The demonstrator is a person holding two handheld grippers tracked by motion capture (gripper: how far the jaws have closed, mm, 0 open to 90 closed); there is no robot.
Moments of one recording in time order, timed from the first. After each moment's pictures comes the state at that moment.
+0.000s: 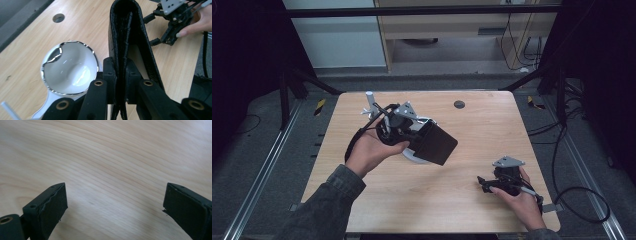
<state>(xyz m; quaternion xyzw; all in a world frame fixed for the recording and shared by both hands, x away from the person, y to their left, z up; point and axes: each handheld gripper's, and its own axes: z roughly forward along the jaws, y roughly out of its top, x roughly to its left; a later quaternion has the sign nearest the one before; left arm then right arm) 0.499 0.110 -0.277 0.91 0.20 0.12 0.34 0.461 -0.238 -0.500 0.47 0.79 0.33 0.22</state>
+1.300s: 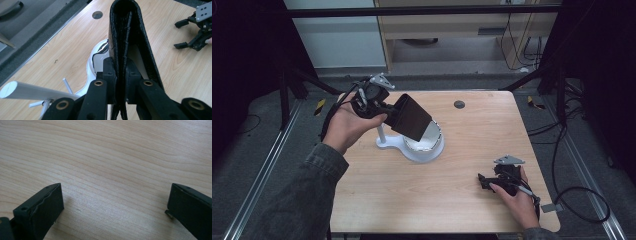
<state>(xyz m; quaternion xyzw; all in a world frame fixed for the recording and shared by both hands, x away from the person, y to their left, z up) 0.531 0.151 -0.234 0.90 0.27 0.16 0.31 0.470 -0.240 -0.513 0.52 0.76 0.32 0.22</state>
